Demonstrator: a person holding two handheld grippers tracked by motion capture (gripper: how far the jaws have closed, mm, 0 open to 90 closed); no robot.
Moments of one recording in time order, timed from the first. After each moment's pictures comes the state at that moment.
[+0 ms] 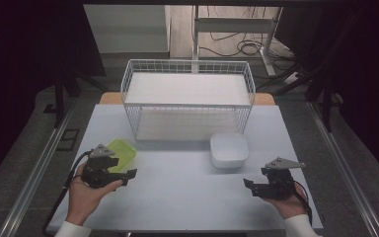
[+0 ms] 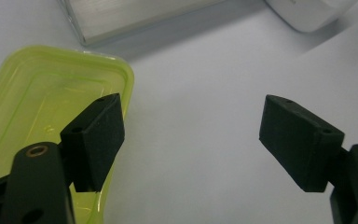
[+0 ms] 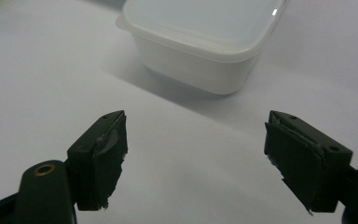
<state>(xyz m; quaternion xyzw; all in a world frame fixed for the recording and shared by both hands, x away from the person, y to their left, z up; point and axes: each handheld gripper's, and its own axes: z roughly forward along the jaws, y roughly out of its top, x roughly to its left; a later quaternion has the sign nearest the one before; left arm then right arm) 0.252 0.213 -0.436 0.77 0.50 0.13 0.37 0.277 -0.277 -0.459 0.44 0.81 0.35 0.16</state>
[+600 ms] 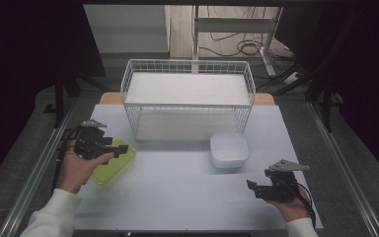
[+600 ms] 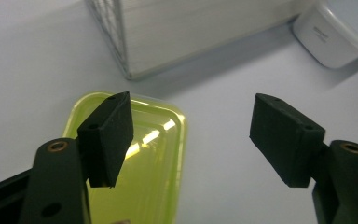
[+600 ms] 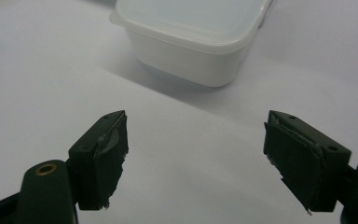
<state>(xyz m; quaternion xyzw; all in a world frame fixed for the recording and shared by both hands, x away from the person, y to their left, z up) 0.315 0.247 -0.414 0.77 0.53 0.11 0.35 0.270 -0.286 -0.457 0.45 0.80 0.35 0.17</state>
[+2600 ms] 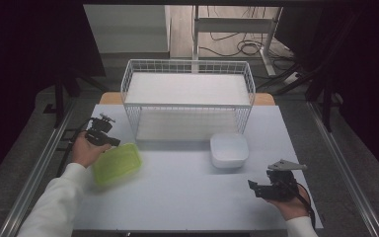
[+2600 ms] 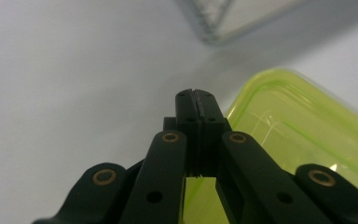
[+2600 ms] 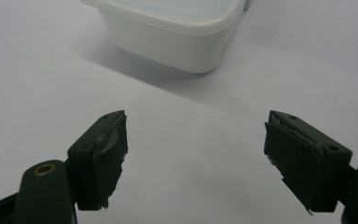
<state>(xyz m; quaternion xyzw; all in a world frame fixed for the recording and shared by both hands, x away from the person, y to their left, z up) 0.394 0.261 -0.482 0.82 0.52 0.06 0.24 0.276 -0.287 -0.467 0.46 0.81 0.32 0.18</state>
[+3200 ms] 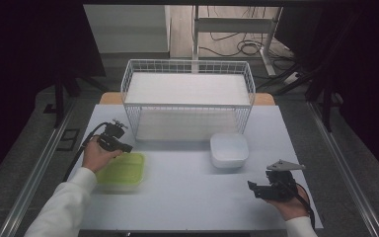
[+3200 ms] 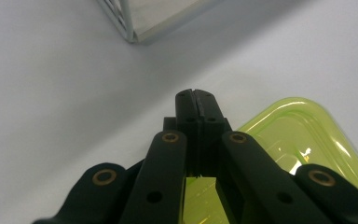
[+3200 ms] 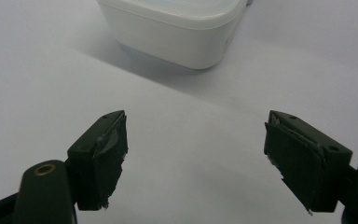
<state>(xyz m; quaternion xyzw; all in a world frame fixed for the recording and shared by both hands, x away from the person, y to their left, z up) 0.385 0.235 -0.486 0.84 0.49 0.04 0.24 0.277 -0.286 -0.470 0.46 0.81 0.32 0.18</state>
